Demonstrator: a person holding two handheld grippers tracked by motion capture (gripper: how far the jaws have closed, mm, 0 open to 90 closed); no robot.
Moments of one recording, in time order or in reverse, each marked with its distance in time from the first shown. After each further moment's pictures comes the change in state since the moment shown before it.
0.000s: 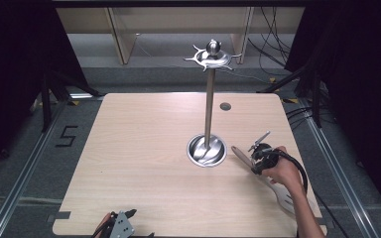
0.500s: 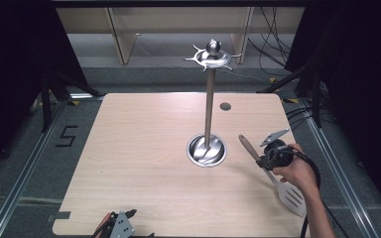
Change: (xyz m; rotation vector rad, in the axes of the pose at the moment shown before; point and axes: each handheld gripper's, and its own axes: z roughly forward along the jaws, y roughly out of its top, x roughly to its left) left arm 0.000 0.000 0.000 0.002 -0.001 0.007; right arm -0.006 -0.016 -0.041 -0.207 -0.013 0.005
